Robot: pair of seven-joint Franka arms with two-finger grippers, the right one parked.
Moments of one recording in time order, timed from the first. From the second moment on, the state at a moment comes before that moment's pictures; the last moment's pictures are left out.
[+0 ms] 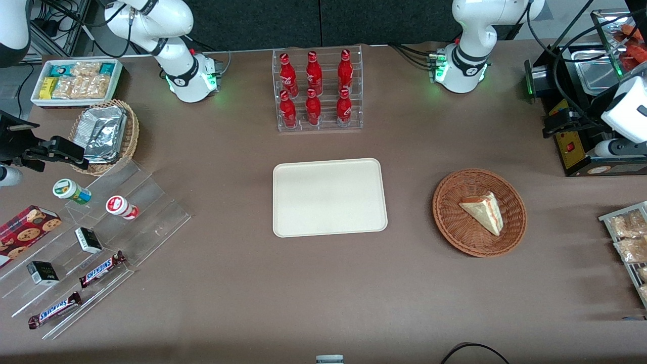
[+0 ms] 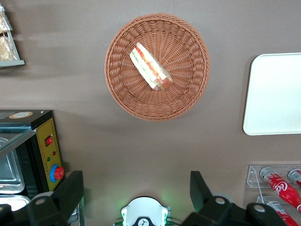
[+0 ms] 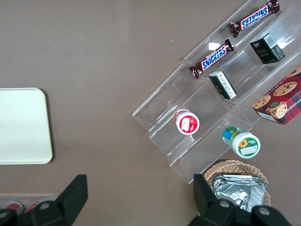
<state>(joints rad) -0.04 0.02 0.01 -1.53 0.00 1.38 -0.03</state>
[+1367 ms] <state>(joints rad) -0.03 0.06 0.01 -2.09 0.01 2.06 -0.42</state>
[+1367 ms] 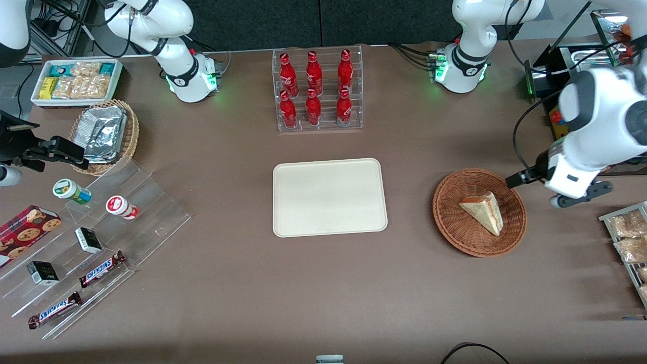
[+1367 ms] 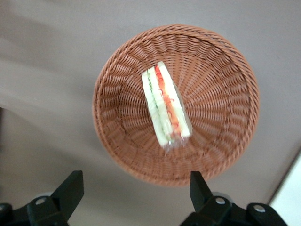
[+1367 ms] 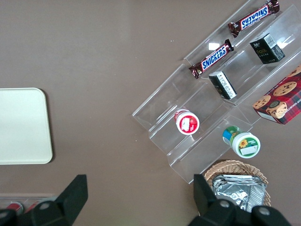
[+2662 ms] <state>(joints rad) -0.05 0.21 0.00 -2.24 0.01 2.46 -0.71</state>
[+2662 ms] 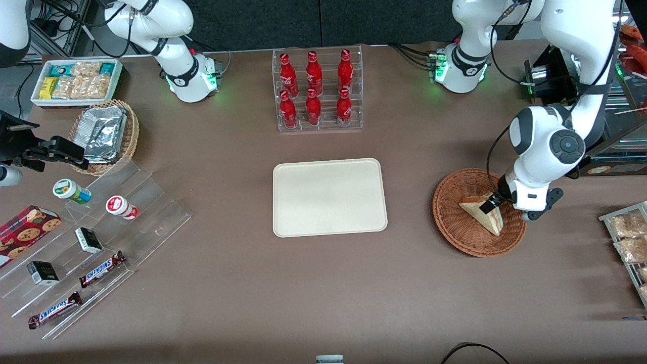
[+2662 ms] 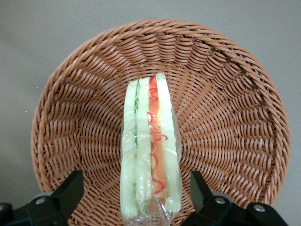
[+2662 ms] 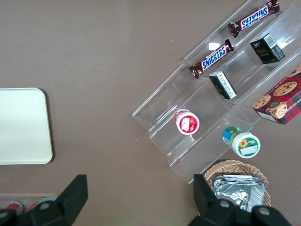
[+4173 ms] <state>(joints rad) -0.06 0.21 0.00 -2.06 0.01 2.13 -0.74</state>
